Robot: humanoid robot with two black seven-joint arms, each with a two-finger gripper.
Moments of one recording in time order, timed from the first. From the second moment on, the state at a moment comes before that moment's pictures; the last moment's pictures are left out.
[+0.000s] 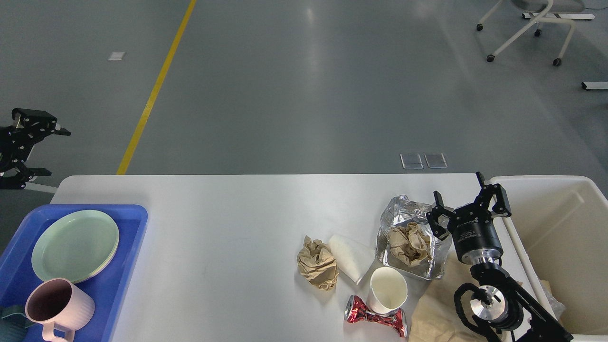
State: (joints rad) left arm -1.40 0.81 0.78 -0.56 -0.31 -0.73 0.06; right arm 0.14 -0.15 1.20 1.05 -0.34 0.15 0.45
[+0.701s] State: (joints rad) left arm -0.89 0.70 -0.52 -0.64 -0.32 -0.65 -0.01; right arm 0.14 -0.15 1.20 1.05 -0.34 0.15 0.45
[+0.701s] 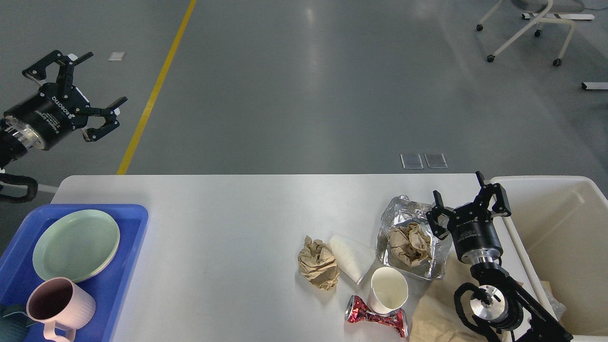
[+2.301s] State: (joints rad) left arm -0.36 0.13 -1.63 -0.78 0.35 -0.54 -0.13; right arm 0.14 -0.15 1.20 1.05 -0.34 0.15 0.45
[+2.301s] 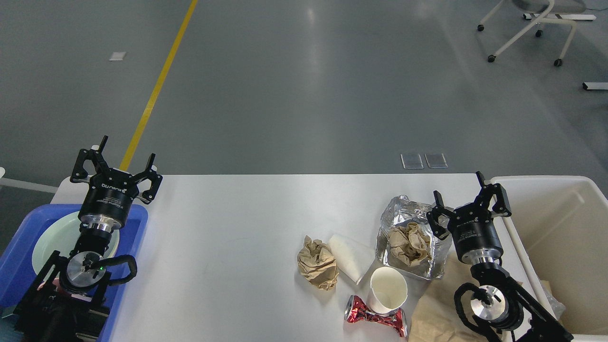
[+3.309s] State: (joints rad) left arm -0.25 0.19 -1.42 -0.77 0.08 -0.64 -0.18; right arm 0.14 -0.15 1.20 1.05 -0.34 0.15 0.45
